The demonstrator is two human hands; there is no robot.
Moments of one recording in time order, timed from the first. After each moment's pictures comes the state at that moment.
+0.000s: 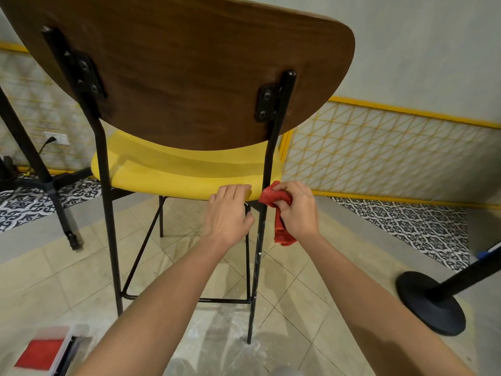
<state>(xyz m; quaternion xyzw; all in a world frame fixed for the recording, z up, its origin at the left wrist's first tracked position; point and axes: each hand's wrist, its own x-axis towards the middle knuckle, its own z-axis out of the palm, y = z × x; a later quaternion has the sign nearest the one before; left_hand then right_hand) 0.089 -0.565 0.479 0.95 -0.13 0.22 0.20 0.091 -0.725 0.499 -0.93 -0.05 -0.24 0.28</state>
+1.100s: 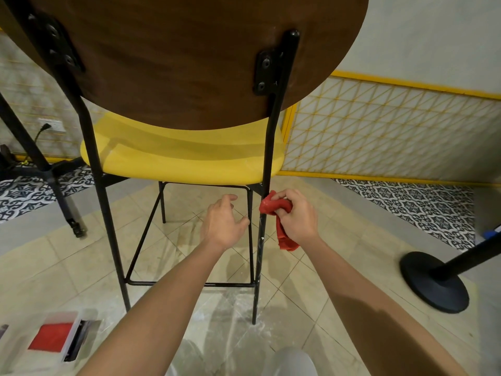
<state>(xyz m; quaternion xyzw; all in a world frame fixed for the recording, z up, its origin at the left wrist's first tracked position) 0.086 -0.564 0.427 0.92 -0.01 0.06 0.38 0.084 -0.730 0.447 -0.93 0.01 -0.15 0.34</state>
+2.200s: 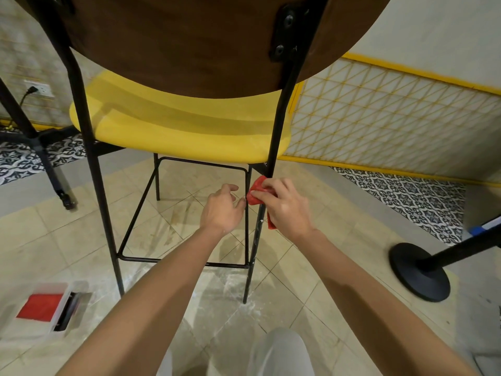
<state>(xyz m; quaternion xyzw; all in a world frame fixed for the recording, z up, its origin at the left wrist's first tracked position) 0.091 -0.565 0.402 0.91 0.02 0.03 0.42 0.073 -0.721 0.434 -0.91 -0.29 -0.29 0.04</state>
